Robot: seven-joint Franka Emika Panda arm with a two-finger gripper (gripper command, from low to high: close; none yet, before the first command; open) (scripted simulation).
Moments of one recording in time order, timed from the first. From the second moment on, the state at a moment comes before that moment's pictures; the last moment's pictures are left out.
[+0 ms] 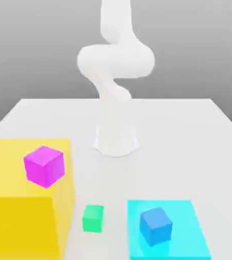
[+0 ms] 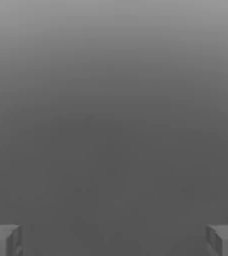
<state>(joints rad) -0.04 -0.74 0.02 -2.33 0.02 2.34 0.89</state>
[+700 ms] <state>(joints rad) -0.31 -0.22 0.22 -2.59 0.05 2.65 1.78</state>
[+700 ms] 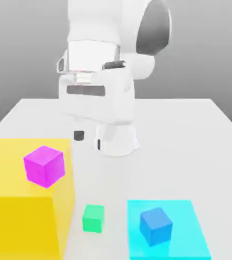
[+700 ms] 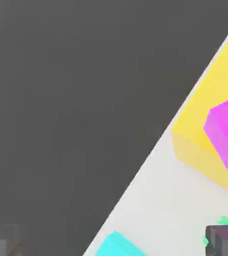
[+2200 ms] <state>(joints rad) -0.26 0.16 0.21 -2.49 -0.36 2.64 1.84</state>
